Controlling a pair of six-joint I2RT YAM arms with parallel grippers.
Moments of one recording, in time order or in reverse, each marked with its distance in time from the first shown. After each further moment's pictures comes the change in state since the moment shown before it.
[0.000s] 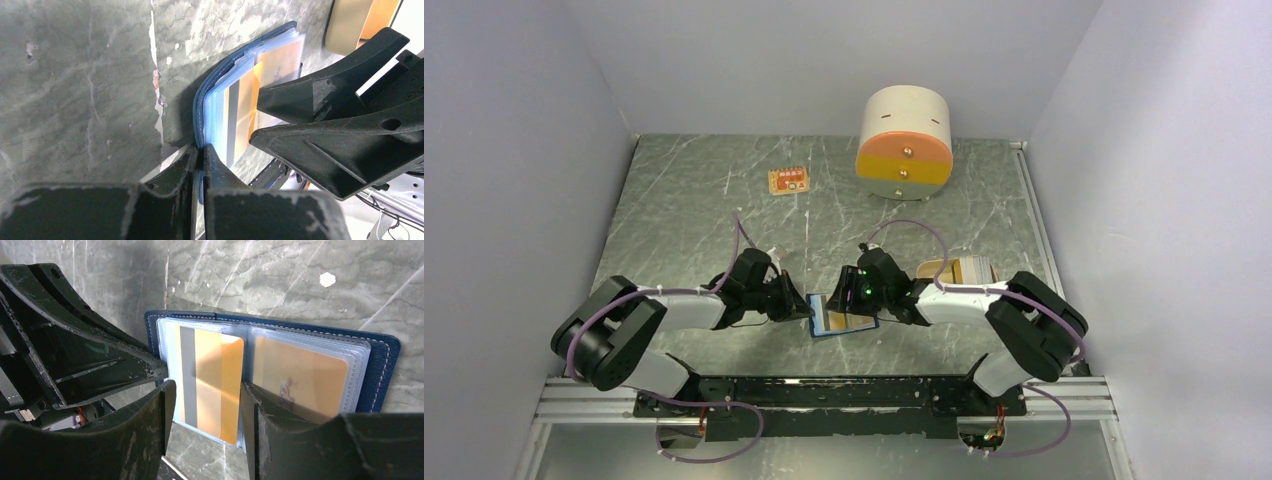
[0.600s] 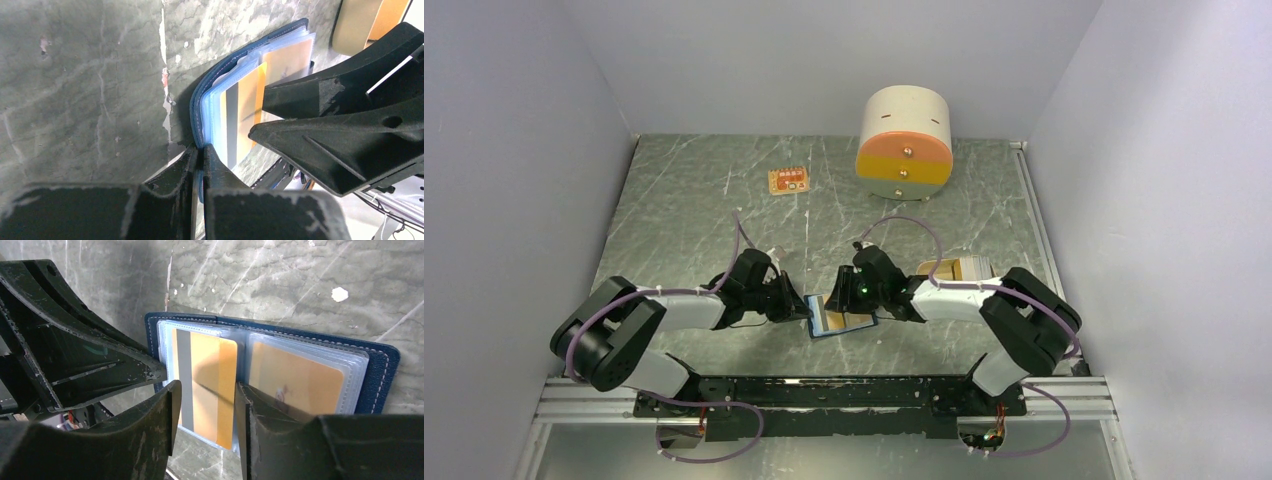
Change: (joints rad) left arm 0.001 -0.003 0.000 -0.022 -0.011 0.002; right arm 0.002 0.039 0.027 0.000 -0.015 -0.049
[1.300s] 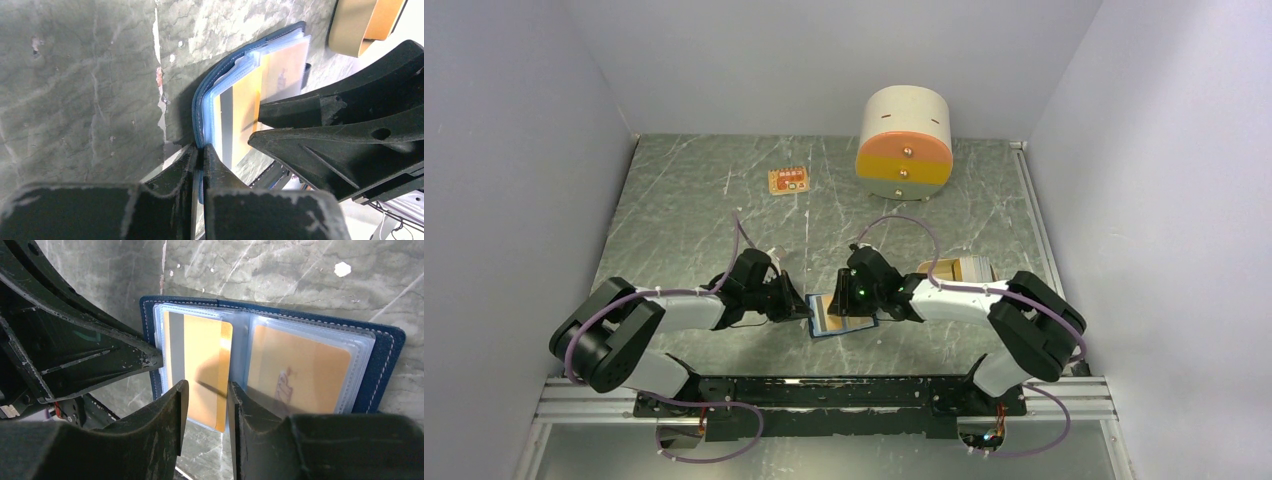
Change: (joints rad) left arm -0.004 -0.008 0.000 0.006 0.001 -0.001; right arm 0.040 -0.037 0.055 -0.160 0.045 -0.011
